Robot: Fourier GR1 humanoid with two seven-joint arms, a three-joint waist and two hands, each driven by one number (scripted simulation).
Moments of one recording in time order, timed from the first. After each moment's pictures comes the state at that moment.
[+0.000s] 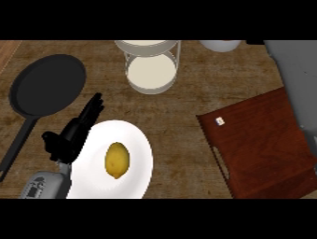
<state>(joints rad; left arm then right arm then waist) -0.15 0.18 -0.12 -1.34 0.09 -0.07 -0.09 -1.24 -0.29 0.00 -0.99 0.46 0.12 0.55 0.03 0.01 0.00</state>
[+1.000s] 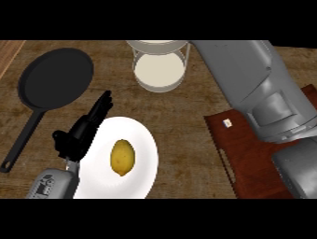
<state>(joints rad) -0.17 0.14 -0.15 -1.36 0.06 -0.08 -0.07 -1.59 -0.09 -0.08 -0.34 0.52 -0.08 0.37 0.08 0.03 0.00</state>
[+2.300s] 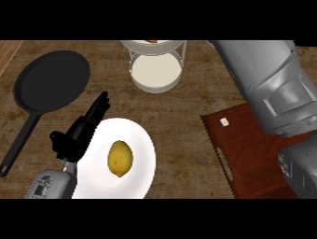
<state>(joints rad) -0.16 0.14 -0.13 -1.35 0.05 -0.08 -0.08 -1.64 -0.11 -0.33 -0.23 0.35 -0.39 0.43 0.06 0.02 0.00</state>
